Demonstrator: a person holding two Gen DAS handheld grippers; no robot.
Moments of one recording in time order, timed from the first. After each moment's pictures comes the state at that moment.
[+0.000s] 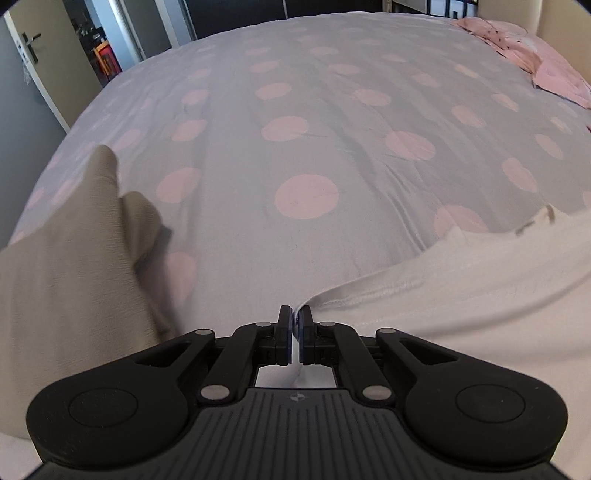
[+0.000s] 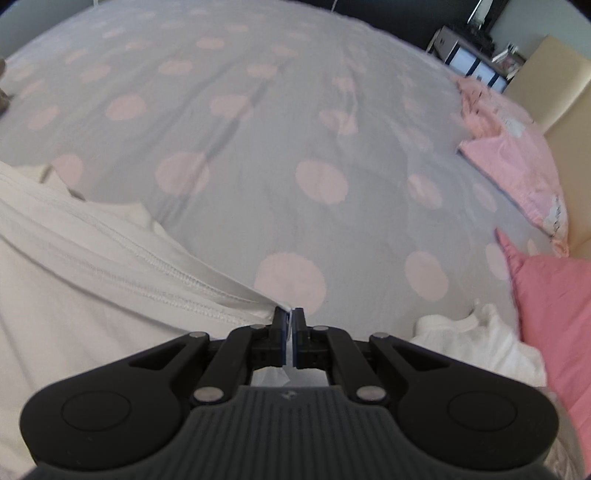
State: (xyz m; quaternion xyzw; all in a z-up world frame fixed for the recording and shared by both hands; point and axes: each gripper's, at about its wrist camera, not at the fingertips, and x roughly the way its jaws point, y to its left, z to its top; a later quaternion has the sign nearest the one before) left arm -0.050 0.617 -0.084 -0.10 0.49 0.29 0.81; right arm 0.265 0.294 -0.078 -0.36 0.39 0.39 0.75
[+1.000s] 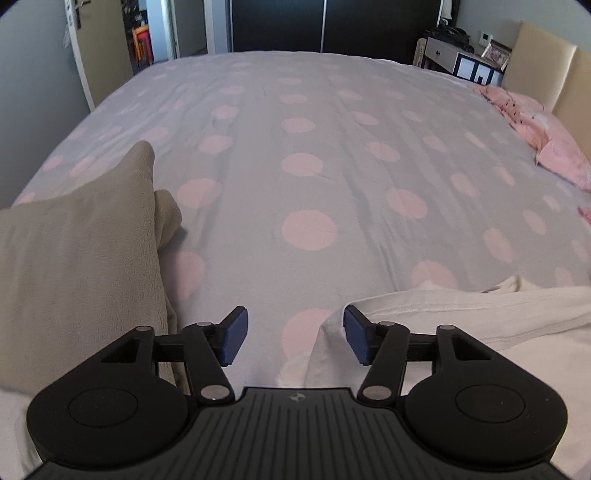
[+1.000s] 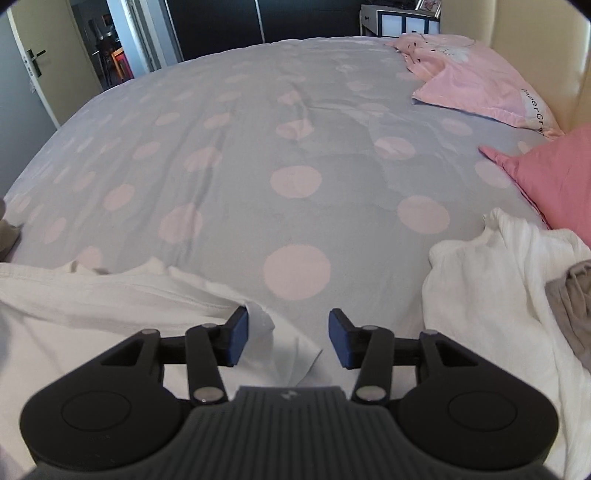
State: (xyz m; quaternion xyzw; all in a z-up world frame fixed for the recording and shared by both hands) left arm -0.092 0.605 -0.023 -0.19 0.43 0.31 0.82; right arm 0.262 0.215 -0.056 -0.14 0.43 0.39 0.80
